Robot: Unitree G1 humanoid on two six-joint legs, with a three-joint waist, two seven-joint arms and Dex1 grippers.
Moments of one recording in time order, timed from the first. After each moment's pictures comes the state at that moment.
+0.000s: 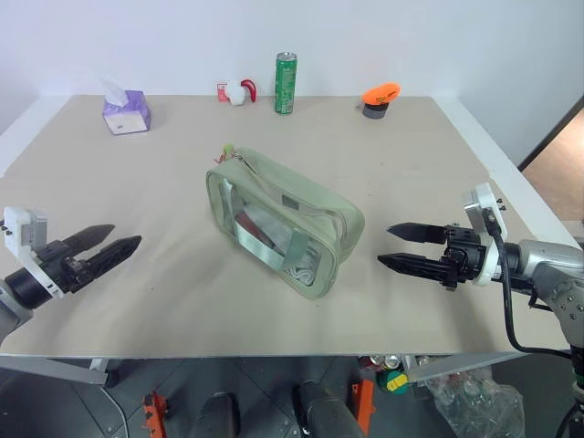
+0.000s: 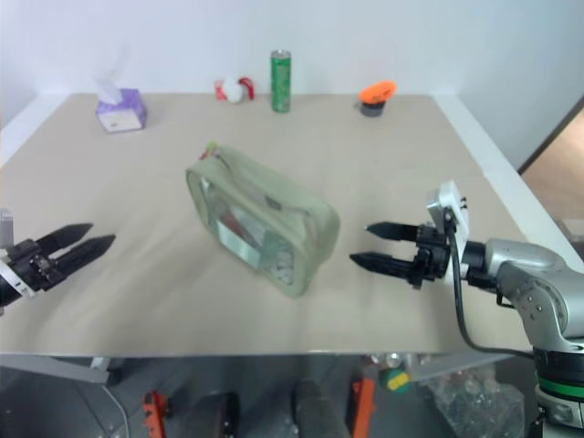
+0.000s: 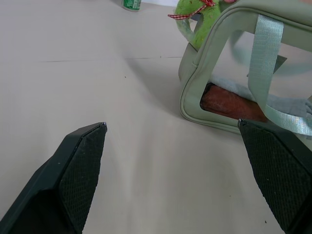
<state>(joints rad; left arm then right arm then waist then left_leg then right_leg) -0.03 0.77 0.57 -0.10 -0.83 0.63 -0.87 -0.31 -0.89 -0.24 -0.21 0.78 0.81 1.07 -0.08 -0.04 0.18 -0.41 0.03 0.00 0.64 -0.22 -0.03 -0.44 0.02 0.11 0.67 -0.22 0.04</state>
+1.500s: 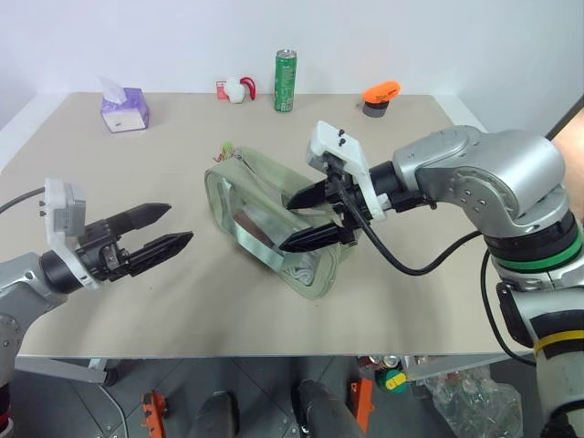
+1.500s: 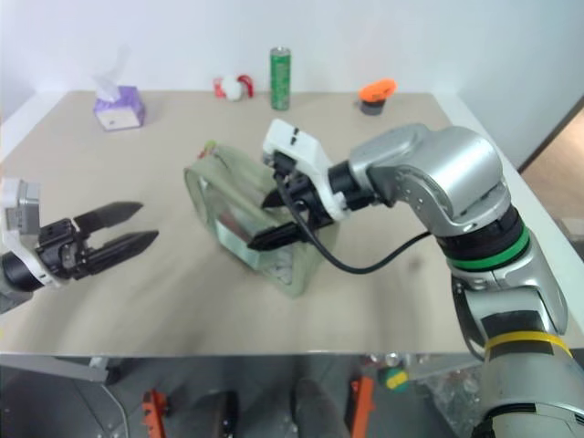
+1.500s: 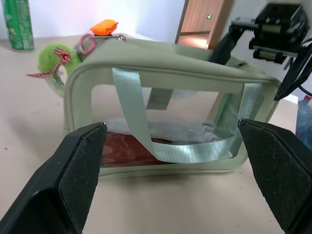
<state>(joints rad) -0.10 0.77 0.48 -0.39 -0.99 0.68 -0.87 -1.22 -0.70 0.39 -0.20 0.67 1.25 1.00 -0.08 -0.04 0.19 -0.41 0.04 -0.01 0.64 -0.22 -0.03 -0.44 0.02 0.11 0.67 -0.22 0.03</state>
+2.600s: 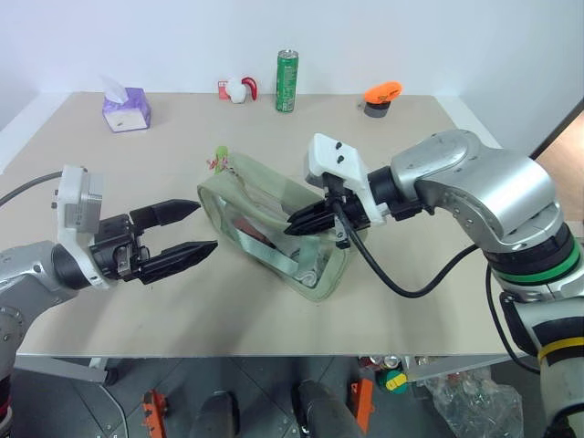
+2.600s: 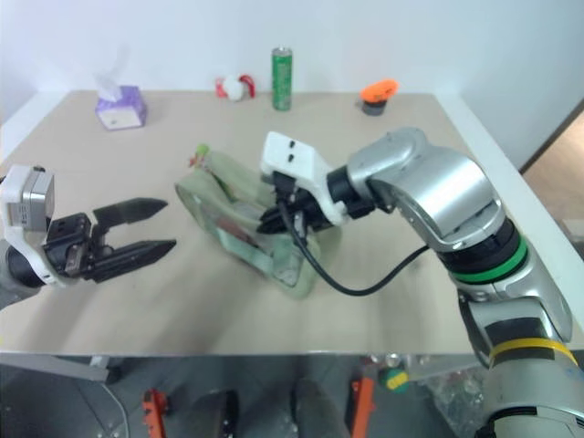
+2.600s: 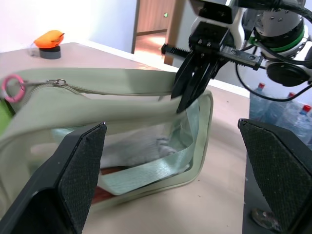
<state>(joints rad) -0.17 0.82 0.43 -0.48 -1.10 0.72 -0.88 -1.16 -0.76 0.44 -0.23 0.47 1.00 1.12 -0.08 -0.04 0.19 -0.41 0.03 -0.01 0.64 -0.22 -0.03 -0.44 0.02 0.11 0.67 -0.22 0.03</state>
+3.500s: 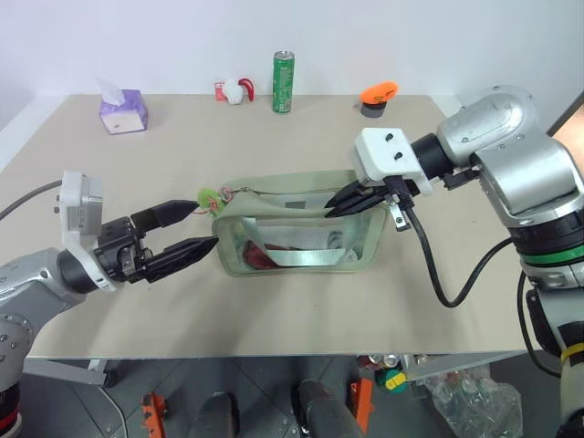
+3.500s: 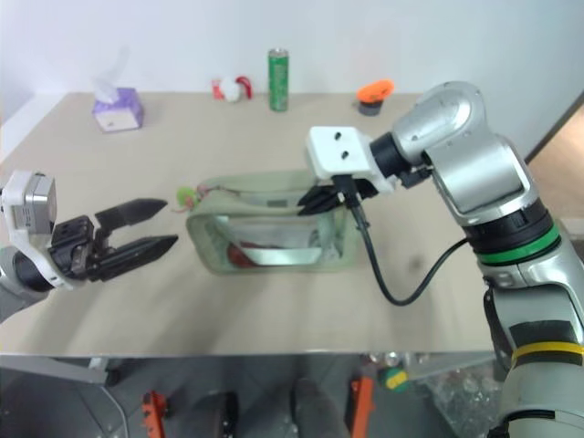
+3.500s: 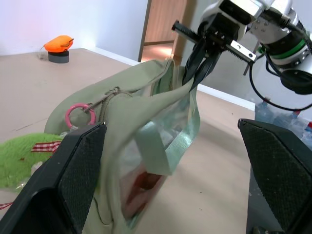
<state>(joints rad) -0.14 0.77 0.43 -0.50 -1.13 0.72 -0.81 -1.15 -0.82 0.41 0.00 0.21 0.42 1.50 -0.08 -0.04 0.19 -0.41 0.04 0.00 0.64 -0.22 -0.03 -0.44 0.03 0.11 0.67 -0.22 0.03</state>
